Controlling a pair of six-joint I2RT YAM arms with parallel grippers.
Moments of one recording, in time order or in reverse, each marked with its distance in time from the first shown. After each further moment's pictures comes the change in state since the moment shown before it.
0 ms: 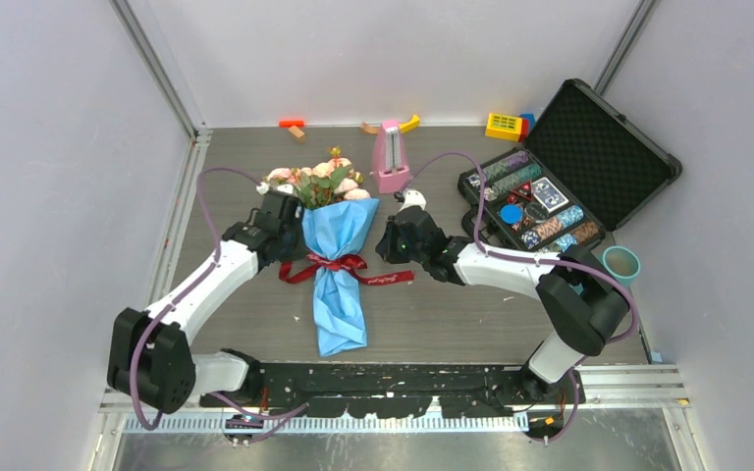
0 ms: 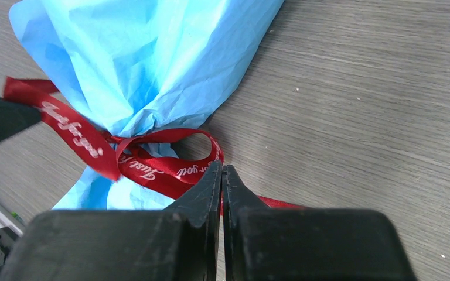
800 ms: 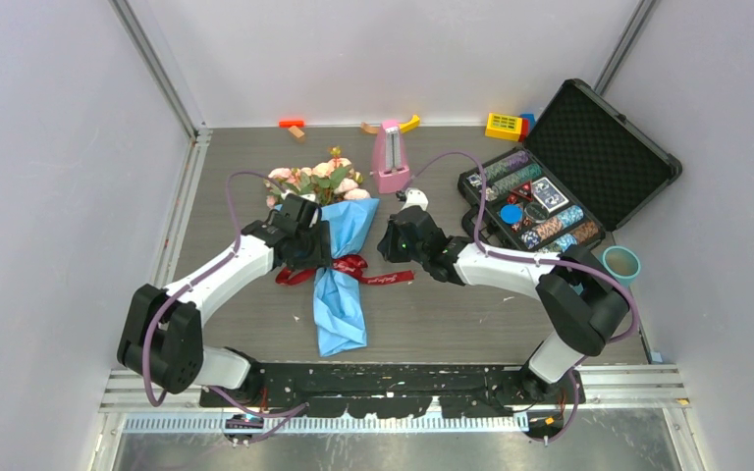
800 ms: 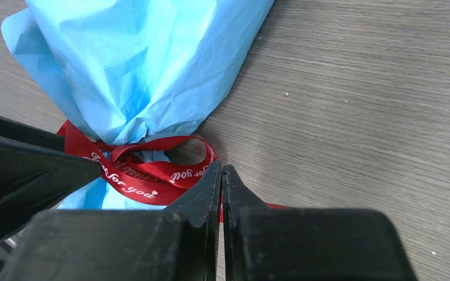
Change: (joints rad) left arm -0.048 0.085 0.000 0.009 0.125 0.009; right arm 0.000 0.000 0.000 0.000 0.032 0.007
